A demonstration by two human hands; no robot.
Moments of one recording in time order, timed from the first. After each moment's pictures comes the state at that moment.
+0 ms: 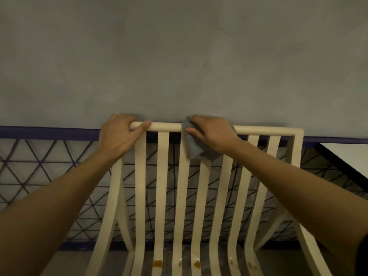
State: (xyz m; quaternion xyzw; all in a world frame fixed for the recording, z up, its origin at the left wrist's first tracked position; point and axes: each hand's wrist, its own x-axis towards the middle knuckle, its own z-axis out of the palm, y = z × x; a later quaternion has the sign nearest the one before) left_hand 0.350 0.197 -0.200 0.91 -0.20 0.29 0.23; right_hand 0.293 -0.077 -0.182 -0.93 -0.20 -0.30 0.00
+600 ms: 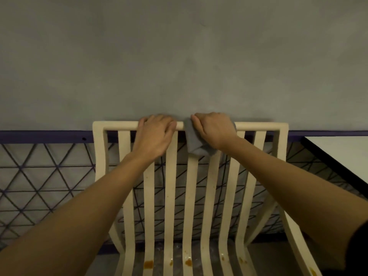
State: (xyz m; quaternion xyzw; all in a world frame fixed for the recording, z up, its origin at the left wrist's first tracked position) left_hand 0.319 0.093 -0.202 0.89 -0.31 0.27 0.22; right_hand 0.278 -0.100 -0.178 -0.95 -0.08 -0.29 -0.06
